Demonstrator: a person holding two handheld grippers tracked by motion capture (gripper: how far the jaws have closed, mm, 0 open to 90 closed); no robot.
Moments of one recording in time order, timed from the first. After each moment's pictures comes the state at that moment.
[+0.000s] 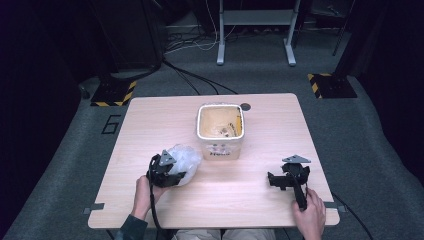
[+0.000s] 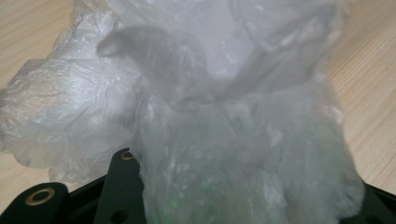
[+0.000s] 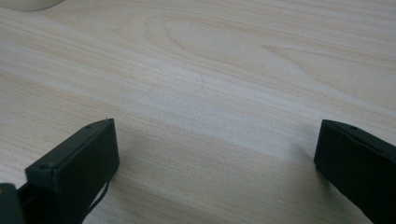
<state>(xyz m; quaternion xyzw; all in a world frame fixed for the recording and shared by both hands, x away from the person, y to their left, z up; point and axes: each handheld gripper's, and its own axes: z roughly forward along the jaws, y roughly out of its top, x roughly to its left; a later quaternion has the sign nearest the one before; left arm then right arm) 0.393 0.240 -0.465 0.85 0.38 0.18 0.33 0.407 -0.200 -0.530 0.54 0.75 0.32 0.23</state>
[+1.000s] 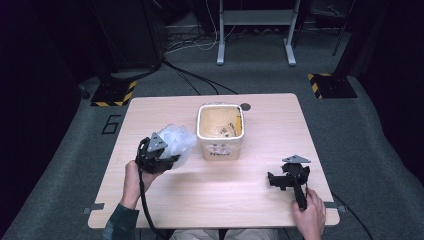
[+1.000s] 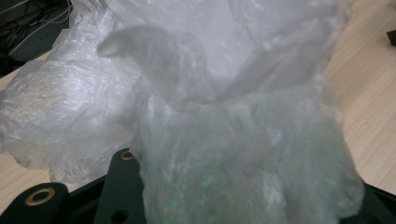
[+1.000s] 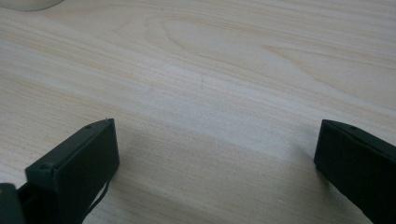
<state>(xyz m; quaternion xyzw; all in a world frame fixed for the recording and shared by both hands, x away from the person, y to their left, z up) 0.397 0.248 -0.392 0.83 0.35 0.23 0.36 0.407 -0.200 -0.530 0.54 0.75 0.32 0.23</state>
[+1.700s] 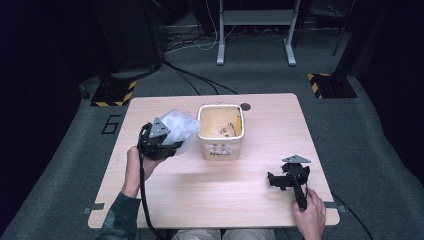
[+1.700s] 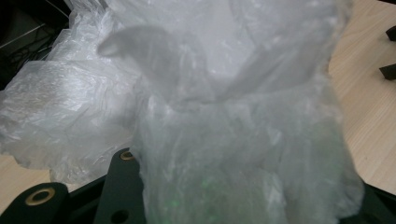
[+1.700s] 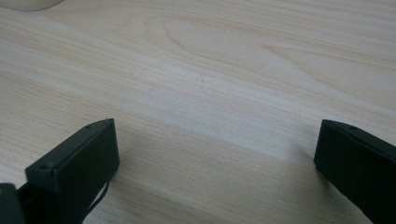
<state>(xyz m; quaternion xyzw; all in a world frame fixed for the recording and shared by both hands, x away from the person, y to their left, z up) 0.415 0.234 -0.354 0.83 0.33 0.25 0.38 0.407 -0.200 -0.530 0.54 0.75 0.32 0.23</state>
